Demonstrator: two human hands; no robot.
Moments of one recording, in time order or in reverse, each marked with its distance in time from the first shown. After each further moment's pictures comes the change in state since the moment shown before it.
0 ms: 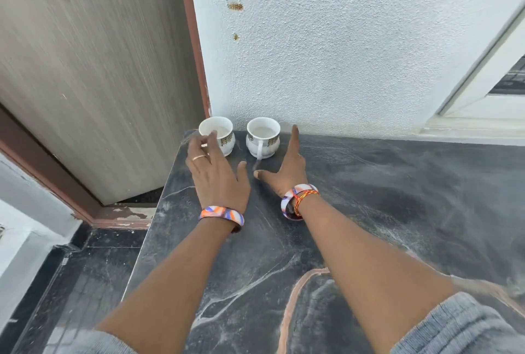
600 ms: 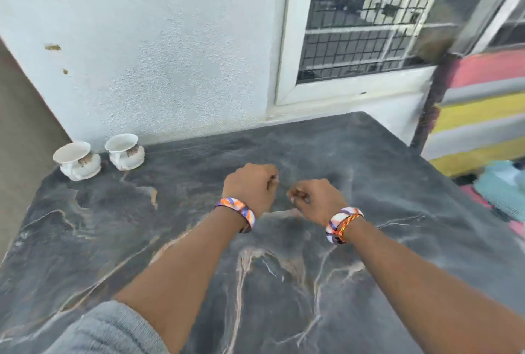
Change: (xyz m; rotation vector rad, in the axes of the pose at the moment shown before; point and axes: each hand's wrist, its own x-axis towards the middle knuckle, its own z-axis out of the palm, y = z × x) left_hand -0.150 0.216 0.036 0.061 -0.640 0.677; right_hand -0.177 0.093 -0.283 -0.597 0.009 0.048
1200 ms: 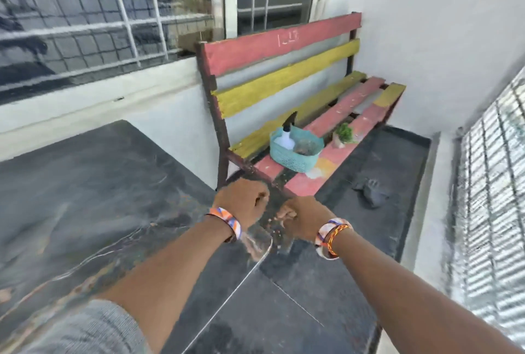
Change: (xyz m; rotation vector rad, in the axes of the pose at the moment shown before) left_hand 0.052 0.462 0.222 -0.084 -0.260 0.535; right_hand -0.248 0.398 -0.192 0.033 0.006 0.504
